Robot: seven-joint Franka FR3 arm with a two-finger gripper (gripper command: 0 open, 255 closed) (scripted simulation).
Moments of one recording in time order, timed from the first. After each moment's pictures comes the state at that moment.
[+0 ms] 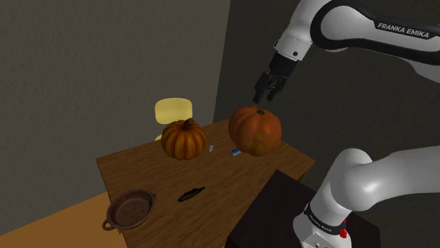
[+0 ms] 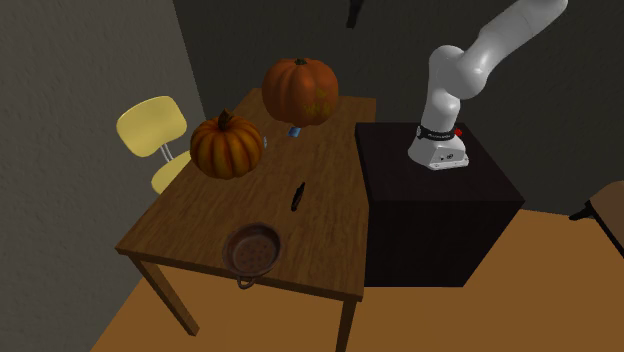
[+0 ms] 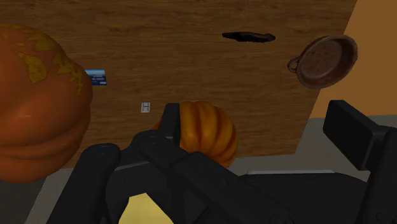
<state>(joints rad) 0.00 -0.80 0.03 -2.32 0.11 1.72 0.17</state>
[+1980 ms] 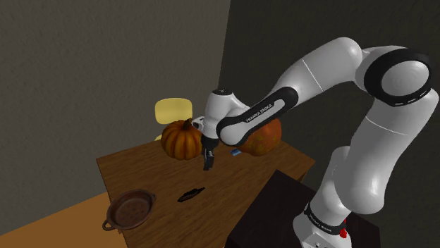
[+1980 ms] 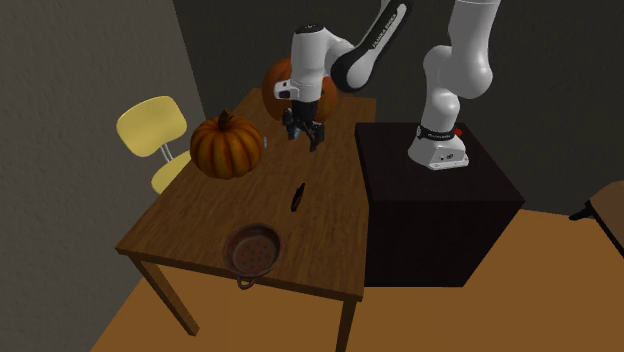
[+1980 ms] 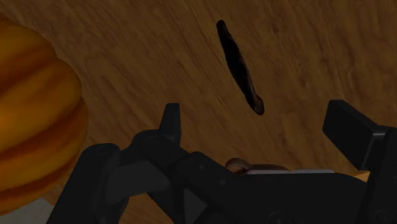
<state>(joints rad) 0.24 0.01 0.06 -2.43 -0.01 2.53 -0.57</state>
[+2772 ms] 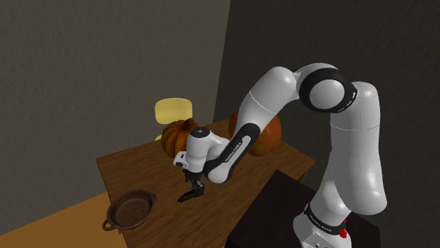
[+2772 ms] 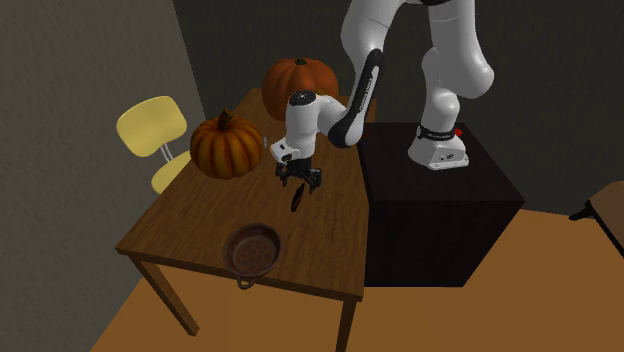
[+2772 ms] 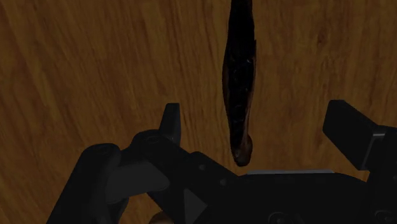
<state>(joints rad) 0.32 0.44 0.05 -2.29 -0.23 2.78 -0.71</state>
